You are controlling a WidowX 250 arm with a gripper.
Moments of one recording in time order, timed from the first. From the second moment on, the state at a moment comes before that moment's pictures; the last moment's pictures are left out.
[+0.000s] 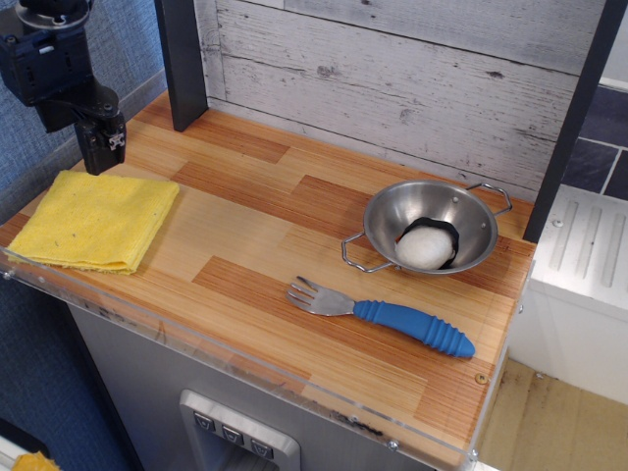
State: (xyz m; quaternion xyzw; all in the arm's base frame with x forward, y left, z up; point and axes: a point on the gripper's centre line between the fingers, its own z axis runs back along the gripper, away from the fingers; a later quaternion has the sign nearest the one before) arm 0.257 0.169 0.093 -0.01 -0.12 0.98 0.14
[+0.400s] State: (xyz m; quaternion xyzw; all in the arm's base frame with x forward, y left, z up) arm 0.255 0.167 0.083 0.00 -0.12 0.98 0.15
